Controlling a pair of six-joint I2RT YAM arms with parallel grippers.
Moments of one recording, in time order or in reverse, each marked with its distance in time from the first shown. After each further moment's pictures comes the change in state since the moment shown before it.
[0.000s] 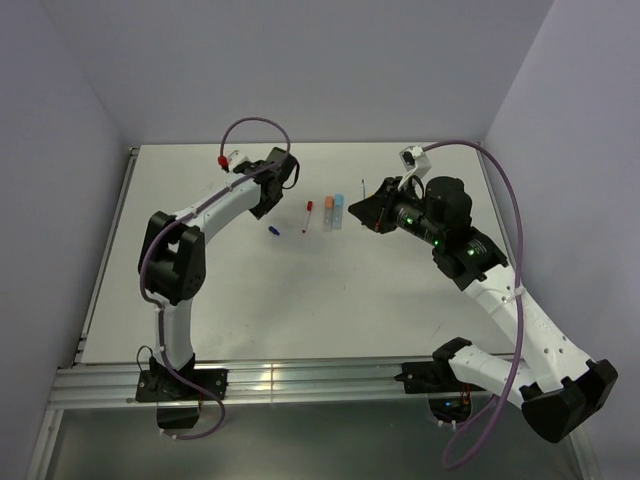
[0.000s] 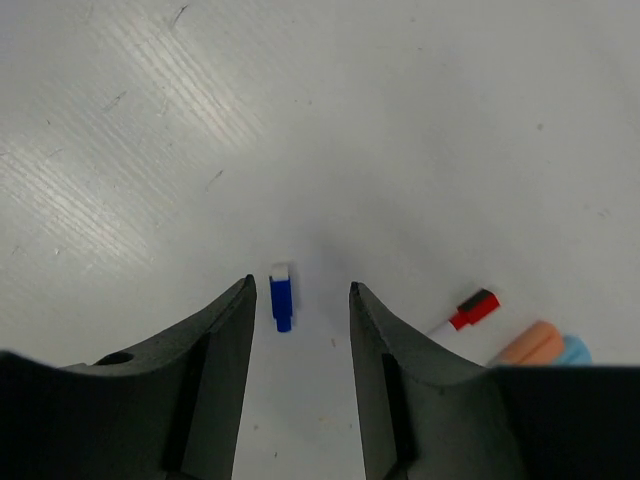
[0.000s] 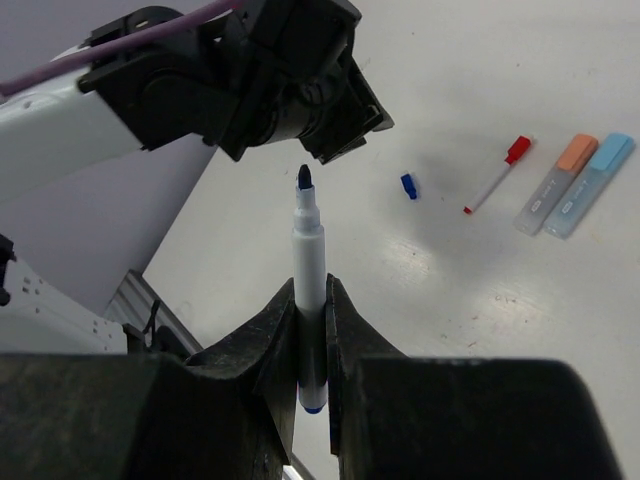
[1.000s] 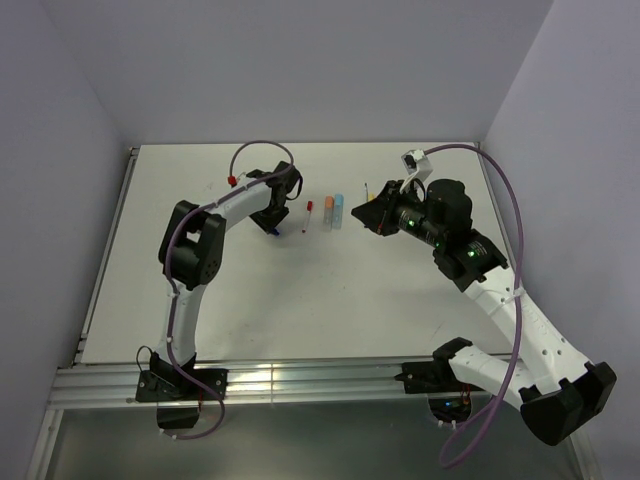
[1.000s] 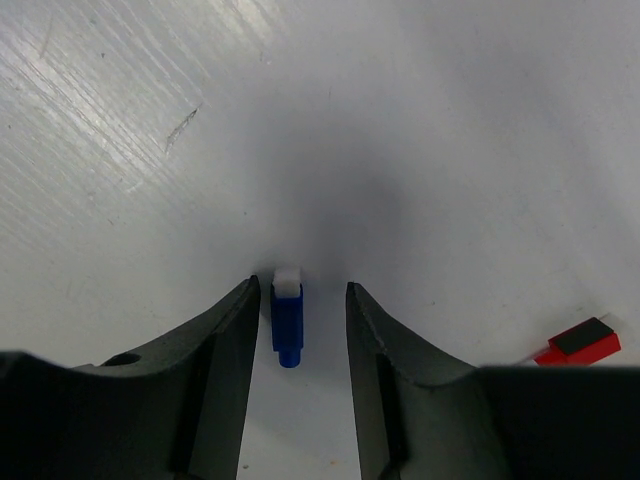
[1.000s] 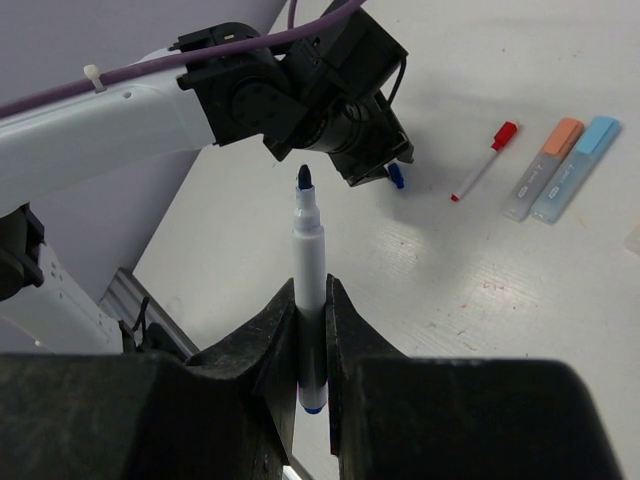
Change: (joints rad) left arm 0.039 0.213 0.029 -0.005 0.179 -0.073; right arm -0.026 -0.010 -0.032 -0.012 -0.011 -0.006
